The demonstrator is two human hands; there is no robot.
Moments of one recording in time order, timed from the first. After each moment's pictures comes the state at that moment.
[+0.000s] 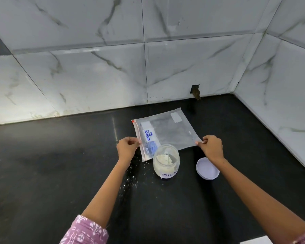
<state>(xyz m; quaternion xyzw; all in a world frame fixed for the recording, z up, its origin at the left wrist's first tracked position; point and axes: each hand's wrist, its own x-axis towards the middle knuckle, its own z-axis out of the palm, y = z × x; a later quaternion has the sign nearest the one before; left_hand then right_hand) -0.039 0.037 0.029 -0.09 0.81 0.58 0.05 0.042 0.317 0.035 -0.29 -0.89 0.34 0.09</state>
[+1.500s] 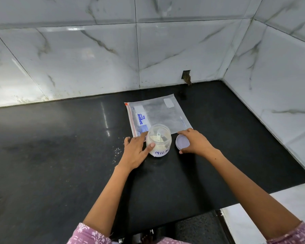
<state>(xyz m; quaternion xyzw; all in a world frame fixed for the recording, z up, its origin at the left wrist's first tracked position) 0.045 0.043 0.026 0.26 0.90 0.33 0.07 0.089 0.287 0.049 -0.08 -0.98 0.16 -0.12</state>
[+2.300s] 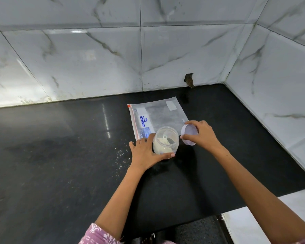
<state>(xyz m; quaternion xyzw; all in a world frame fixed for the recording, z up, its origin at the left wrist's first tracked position) 0.052 0.071 0.023 0.18 0.95 0.26 0.04 0.080 0.293 0.072 -0.16 -0.95 0.29 0.01</state>
